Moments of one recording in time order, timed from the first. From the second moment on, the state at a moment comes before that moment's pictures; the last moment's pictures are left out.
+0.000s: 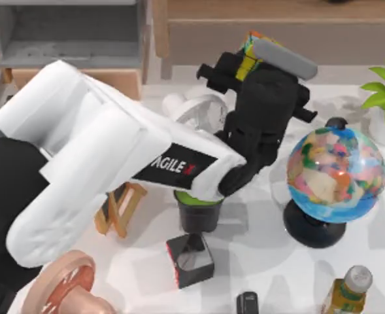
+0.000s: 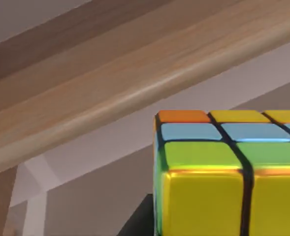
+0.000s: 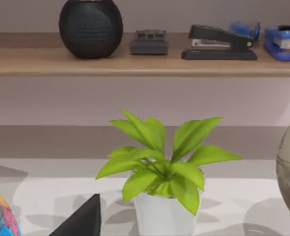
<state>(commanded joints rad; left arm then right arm) -0.85 2.32 1.40 0.74 -0.65 0.28 0.00 0.00 0.00 0.00 0.00 0.00</state>
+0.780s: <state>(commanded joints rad) -0.83 2.36 1.43 1.19 -0.76 0.19 0.00 0.00 0.00 0.00 0.00 0.00</state>
